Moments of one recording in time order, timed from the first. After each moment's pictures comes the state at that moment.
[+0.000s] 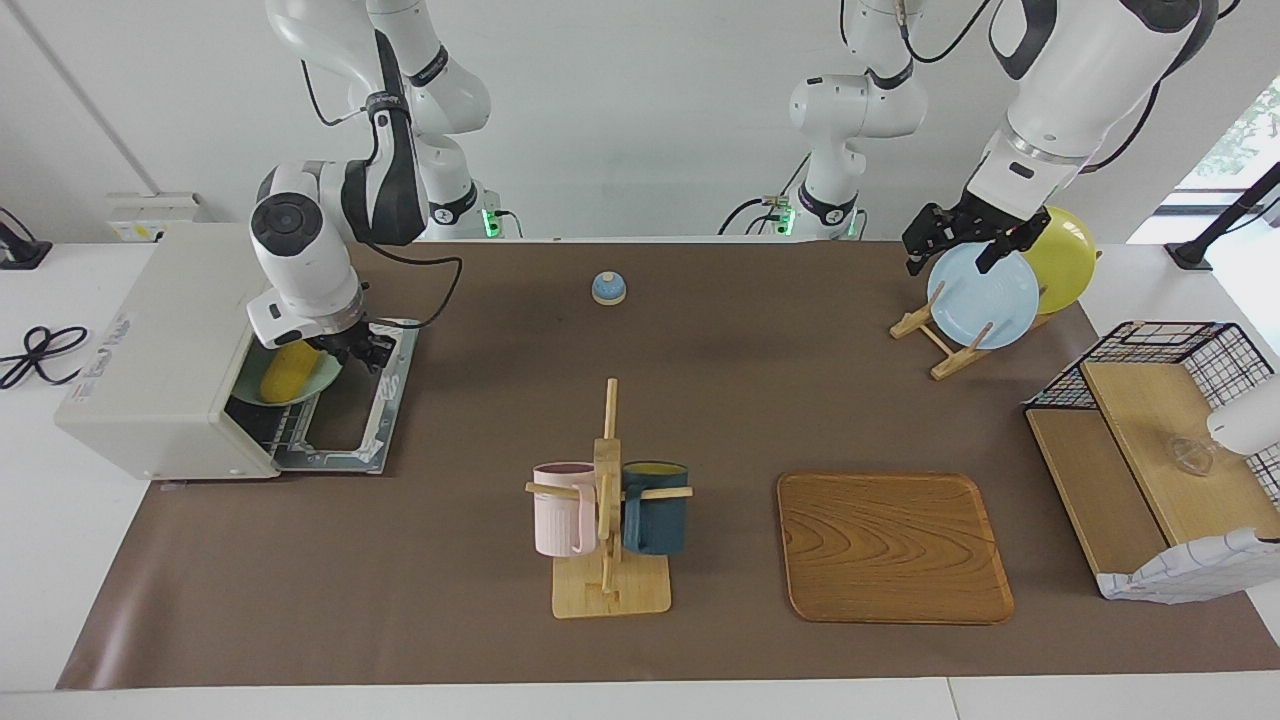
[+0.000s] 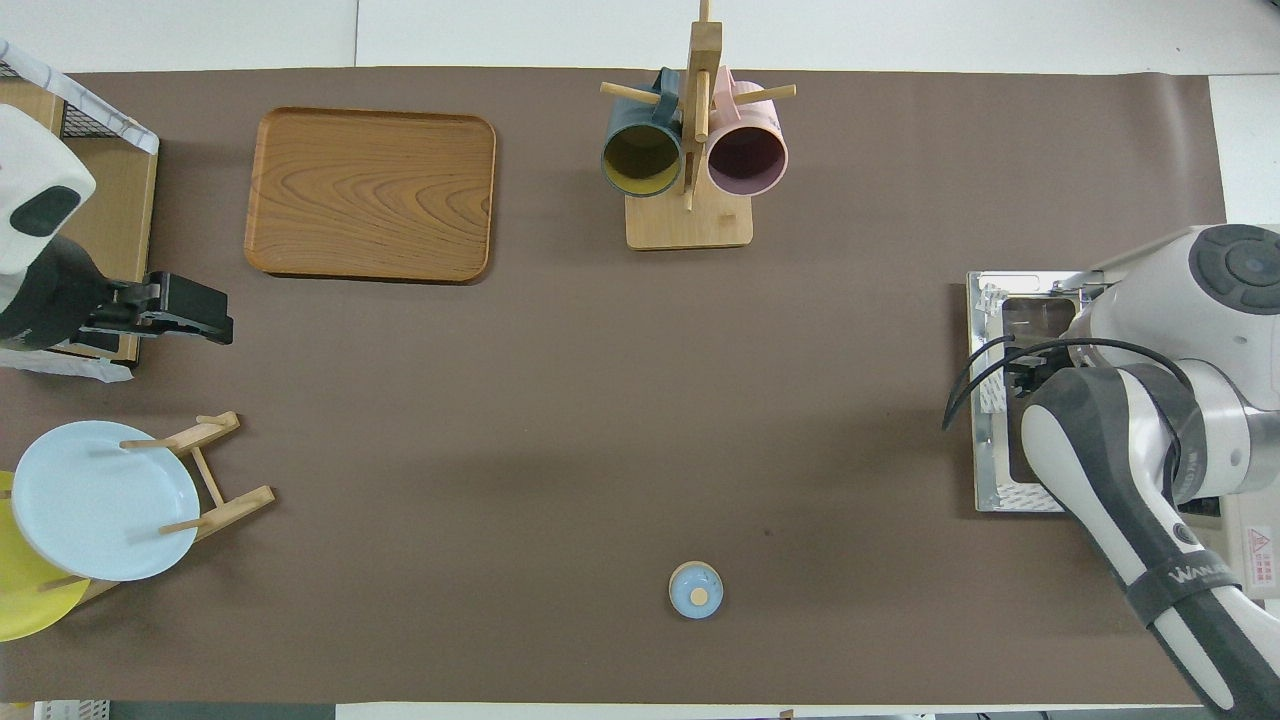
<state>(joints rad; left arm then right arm) -0.14 -0.04 -0.02 -1.63 -0.05 1.53 -0.14 -0.02 0.03 -0.01 -2.15 -0.18 2.00 0.30</state>
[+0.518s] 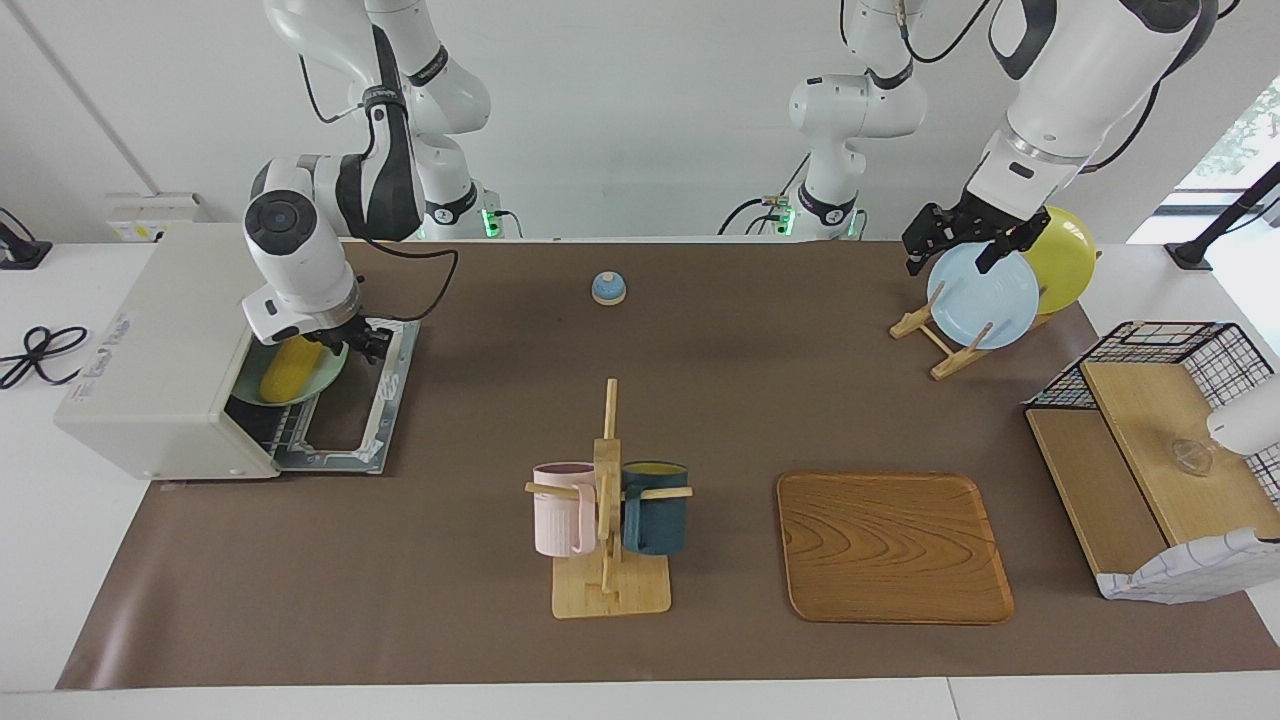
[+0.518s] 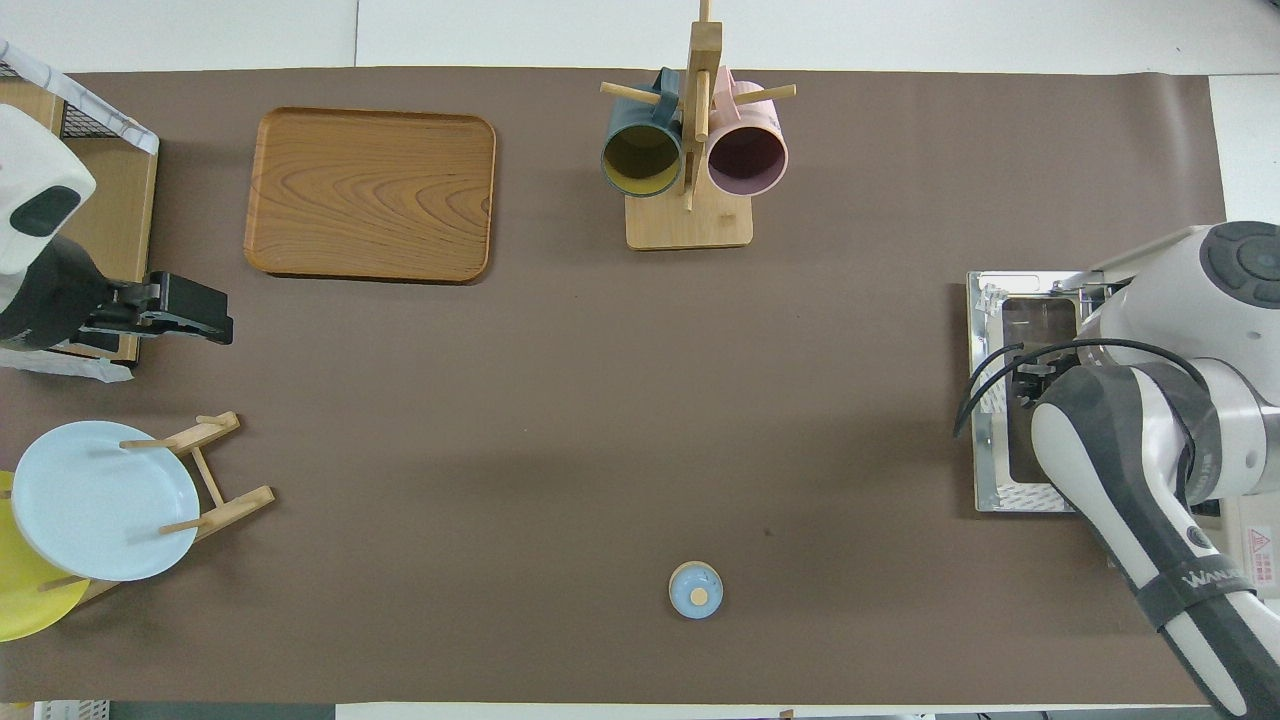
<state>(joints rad) -0.14 -0.04 -0.02 -1.63 -0.05 1.53 -0.14 -0.03 0.02 0.00 -2.14 -0.18 1.96 0.26</state>
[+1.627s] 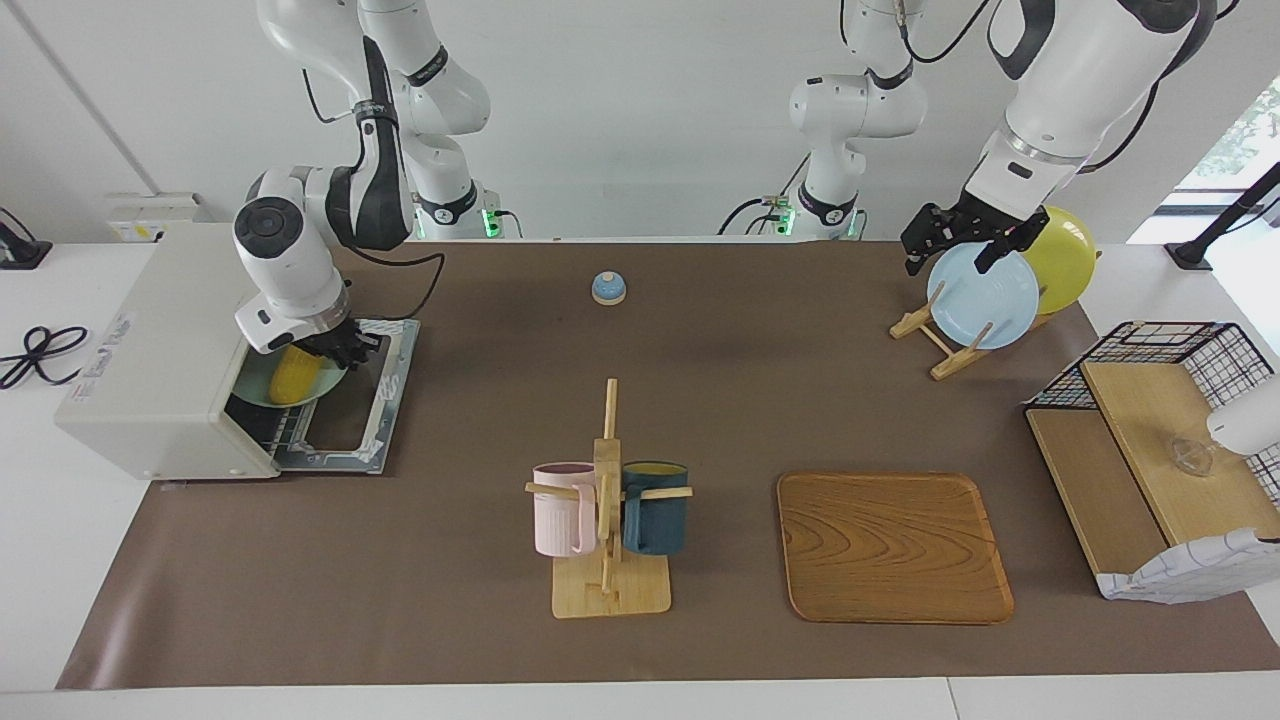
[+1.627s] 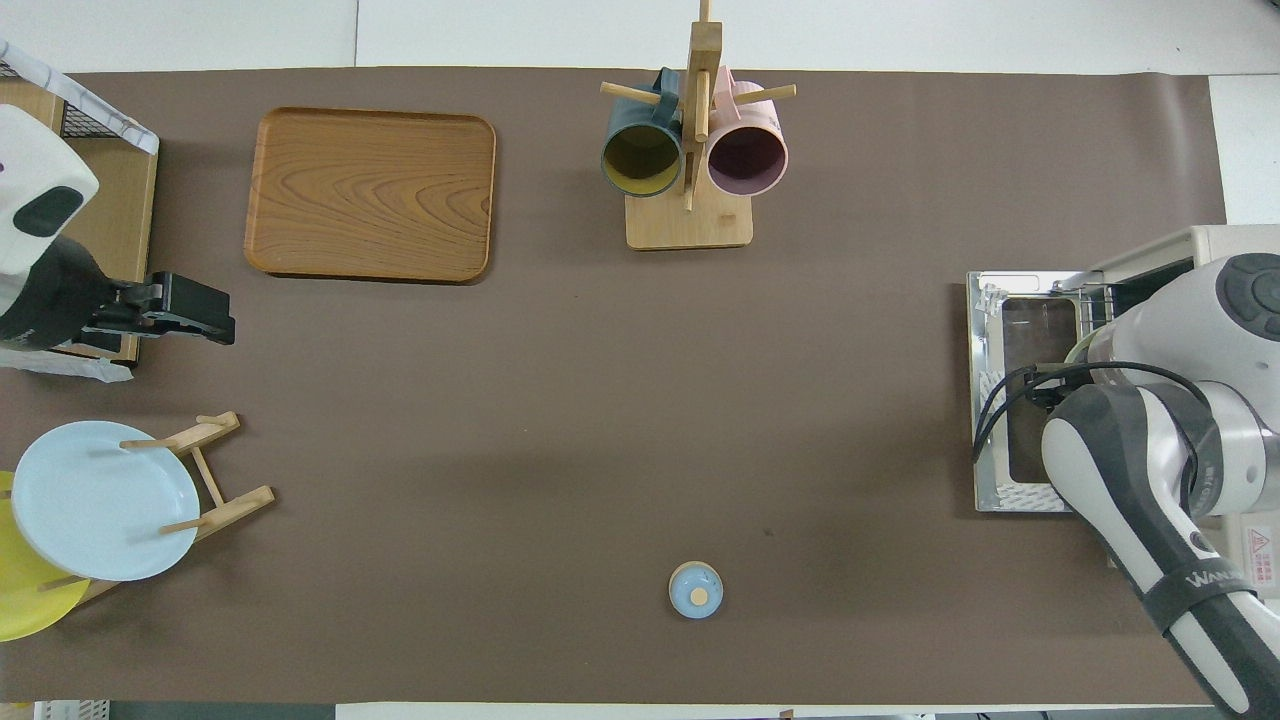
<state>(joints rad) -0.14 -0.04 -0.02 -1.63 -0.05 1.53 -0.14 -0.07 0.00 0.00 -2.22 -0.20 2.09 0.12</state>
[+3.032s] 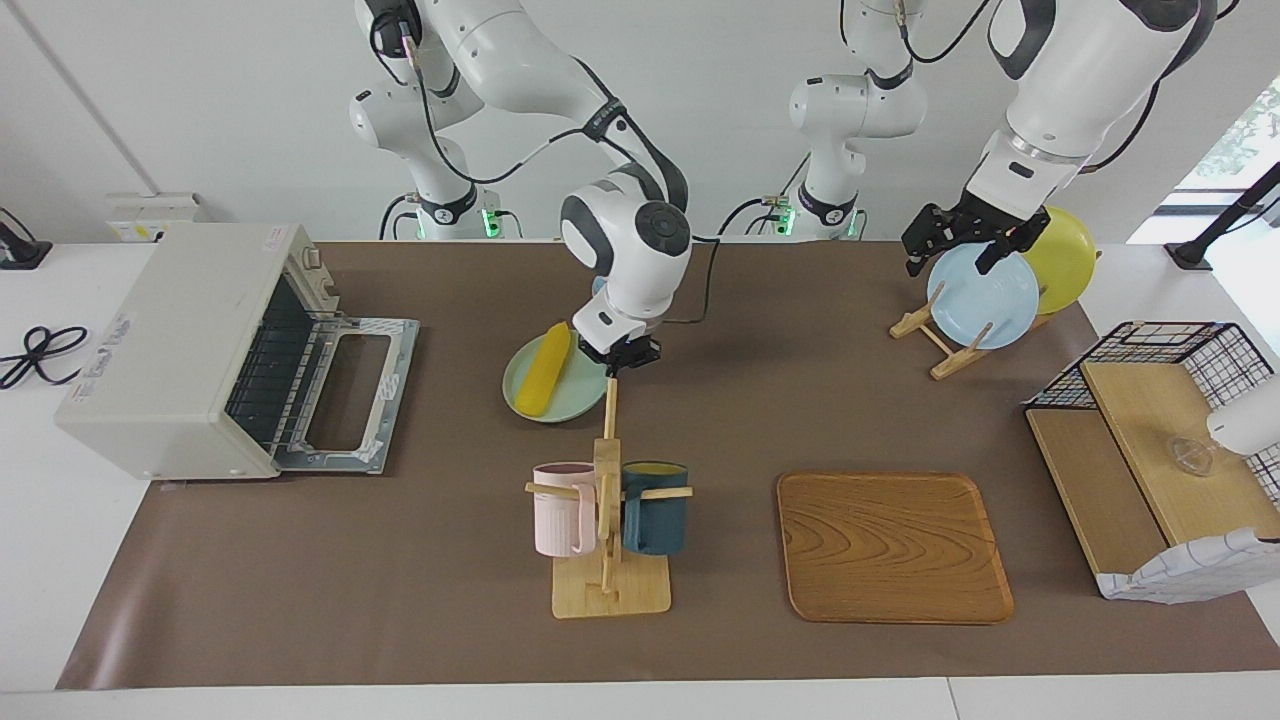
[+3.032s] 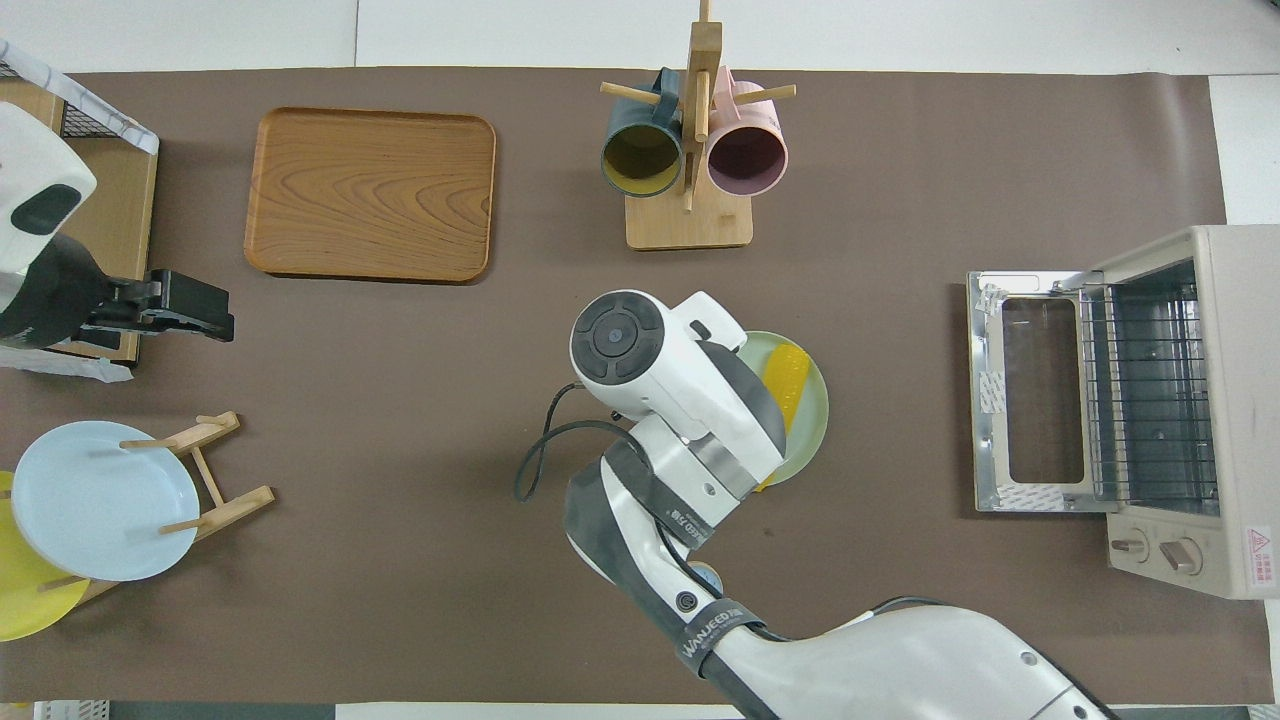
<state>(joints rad) -0.14 -0.04 -0.02 -1.63 -0.05 1.54 -0.14 0.65 0.44 0.03 -1.74 -0.10 1.99 0.80</state>
